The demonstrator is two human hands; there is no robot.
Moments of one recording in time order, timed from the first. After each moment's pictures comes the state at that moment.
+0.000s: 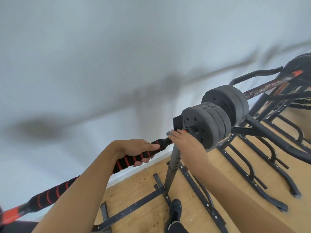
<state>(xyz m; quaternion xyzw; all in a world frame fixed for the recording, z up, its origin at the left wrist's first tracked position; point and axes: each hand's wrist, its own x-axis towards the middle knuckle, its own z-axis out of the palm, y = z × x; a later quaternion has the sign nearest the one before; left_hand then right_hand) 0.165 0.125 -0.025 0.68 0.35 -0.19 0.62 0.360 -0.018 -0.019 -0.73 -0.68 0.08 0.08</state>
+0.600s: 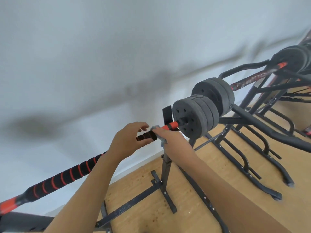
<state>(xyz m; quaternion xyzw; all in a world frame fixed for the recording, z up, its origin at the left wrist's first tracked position) 0.161 0.075 -0.030 0.88 0.40 0.15 0.23 0.330 -0.045 -0.007 -0.73 -0.61 0.22 0.22</state>
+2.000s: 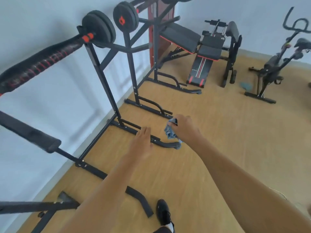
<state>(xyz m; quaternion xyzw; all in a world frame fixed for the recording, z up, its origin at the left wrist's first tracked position) 0.845 -0.424 -0.169 0.97 0.15 -0.05 0.17 0.961 -0.586 -0.083 -0.94 -0.22 0.15 0.23</state>
